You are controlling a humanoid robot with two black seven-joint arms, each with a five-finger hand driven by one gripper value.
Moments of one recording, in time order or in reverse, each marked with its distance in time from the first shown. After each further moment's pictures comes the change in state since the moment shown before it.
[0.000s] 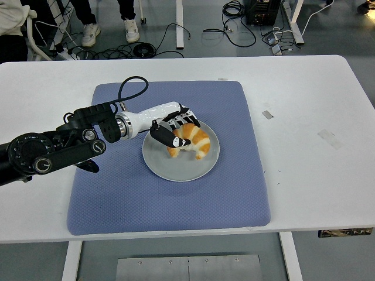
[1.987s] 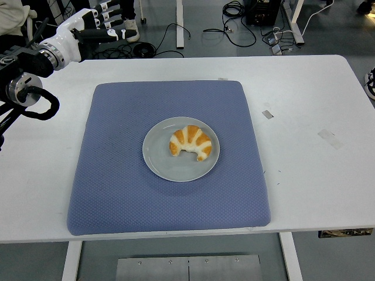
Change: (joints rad) left arm 0.017 0.139 -0.442 0.180 -0.642 -0.057 -0.002; right arm 0.000 0.000 0.000 0.000 0.000 0.000 0.000
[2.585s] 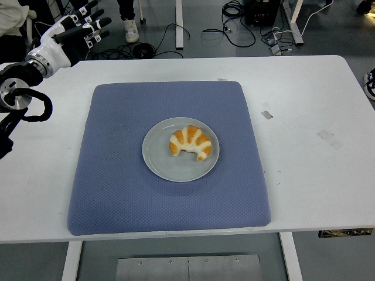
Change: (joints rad) left arm 0.130 -0.124 -0.254 0.231 -0.189 -0.184 -0.002; right arm 0.008 0.000 -0.001 -0.002 0.000 -0.001 0.000
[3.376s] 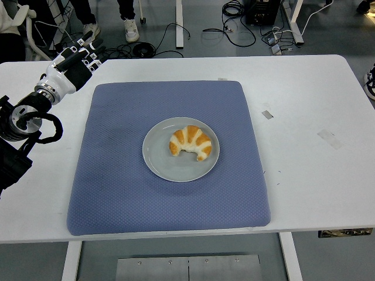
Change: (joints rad) left arm 0.054 -0.118 -0.098 0.195 -0.039 -0.102 -0.018; right arm 0.003 0.000 -0.001 0.000 0.000 0.001 0.000
